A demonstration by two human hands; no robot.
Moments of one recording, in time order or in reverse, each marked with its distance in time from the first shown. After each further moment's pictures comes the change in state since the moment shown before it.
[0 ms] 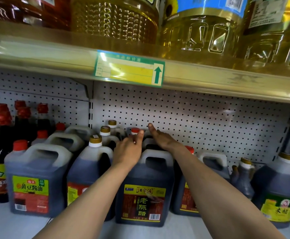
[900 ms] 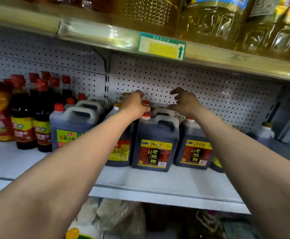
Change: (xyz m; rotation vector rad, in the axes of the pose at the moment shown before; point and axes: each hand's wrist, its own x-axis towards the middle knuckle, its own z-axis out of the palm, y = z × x) left_hand -0.033 0.014 -0.096 0.072 -0.052 0.097; right_hand -0.114 -0.034 -0.049 -0.305 0.308 -0.203
